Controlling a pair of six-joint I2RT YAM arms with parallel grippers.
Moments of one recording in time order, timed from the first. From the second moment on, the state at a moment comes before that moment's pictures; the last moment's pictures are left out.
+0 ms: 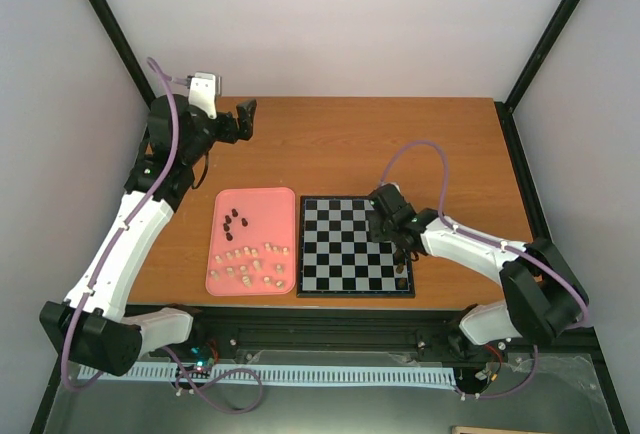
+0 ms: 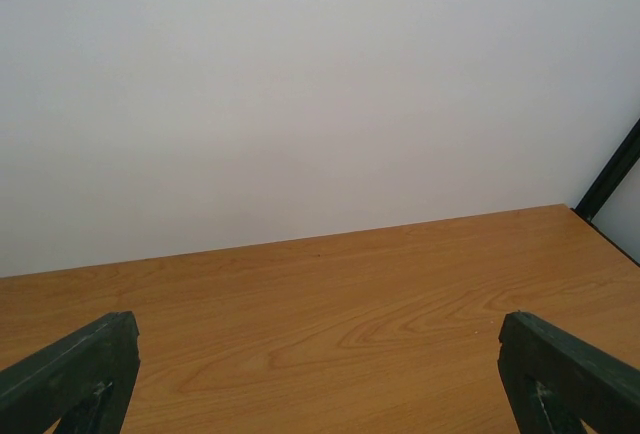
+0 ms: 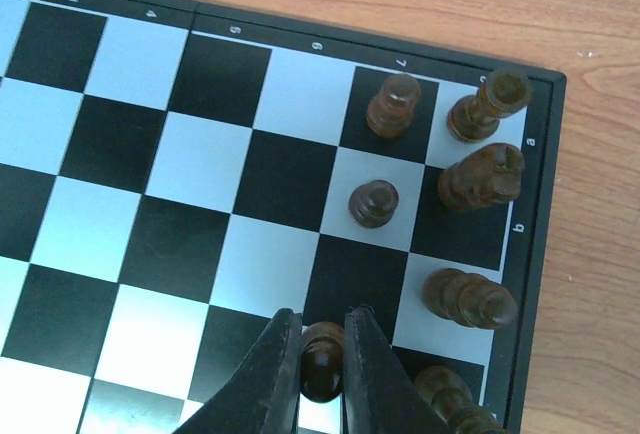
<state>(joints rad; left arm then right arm) -0.25 1.19 1.26 -0.25 0.09 -0.14 0.66 1.39 0.74 -0.37 0.25 0.39</state>
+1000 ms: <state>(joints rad) -0.25 1.20 1.26 -0.25 0.09 -0.14 0.61 1.47 0.71 -0.28 0.22 0.39</state>
